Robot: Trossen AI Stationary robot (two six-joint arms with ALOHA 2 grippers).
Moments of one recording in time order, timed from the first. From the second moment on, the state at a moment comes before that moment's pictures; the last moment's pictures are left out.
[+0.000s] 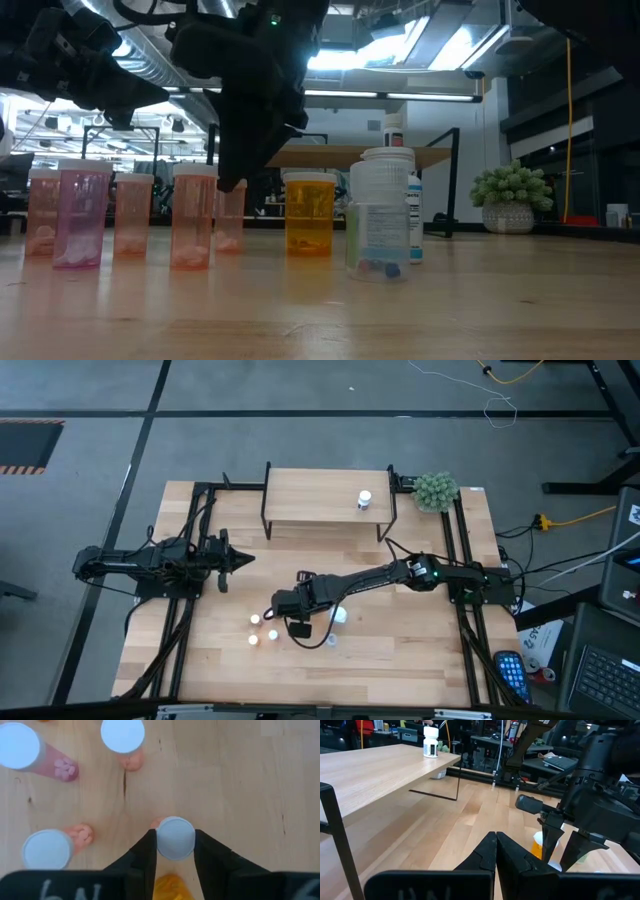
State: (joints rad) left arm 0.00 0.07 0.08 -0.02 -0.18 -0.17; right arm 0.22 2.46 2.27 -1.03 0.18 0.28
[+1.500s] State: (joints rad) left arm 0.00 0.07 0.08 -0.02 -0.18 -0.17; right arm -0.28 2.19 2.36 -1.29 0.20 0.07
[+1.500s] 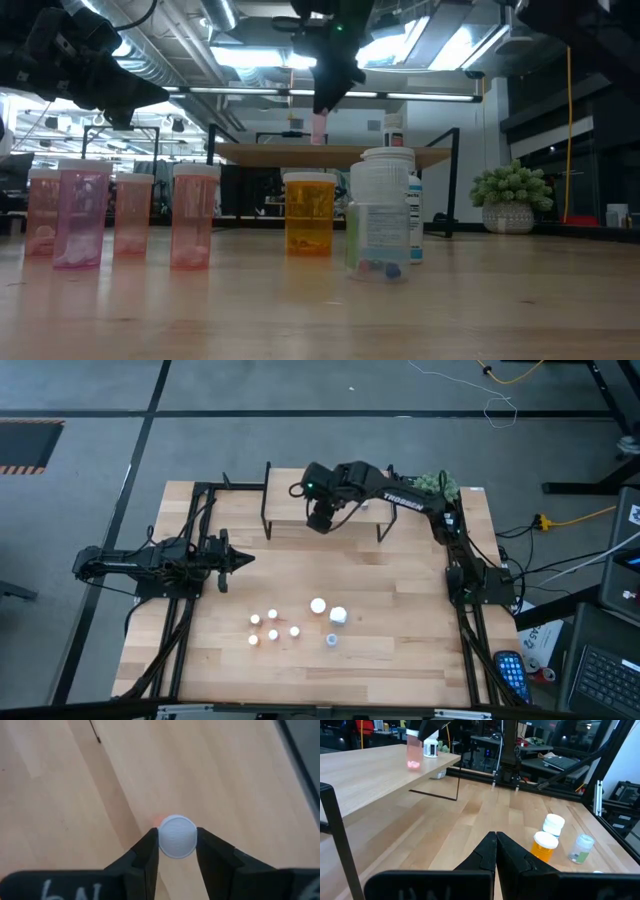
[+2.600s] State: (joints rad) left arm 0.00 0.07 0.08 -0.02 -0.18 -0.17; right arm -0.29 2.19 2.36 -1.32 0.21 0.04
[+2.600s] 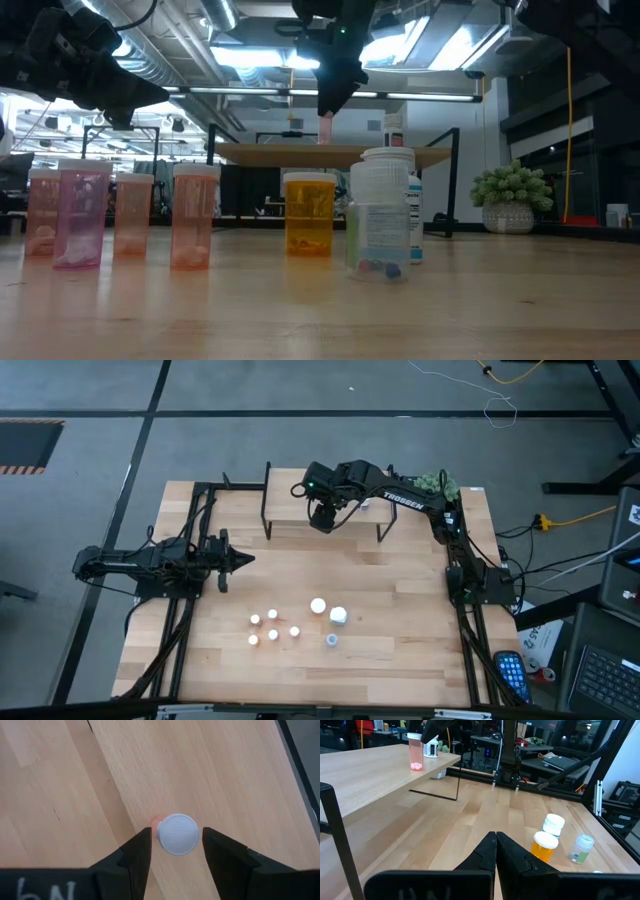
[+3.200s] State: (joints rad) left arm 0.00 0.07 0.08 -0.02 -0.18 -0.17; right arm -0.28 2.15 2.36 -1.37 0.22 0.05
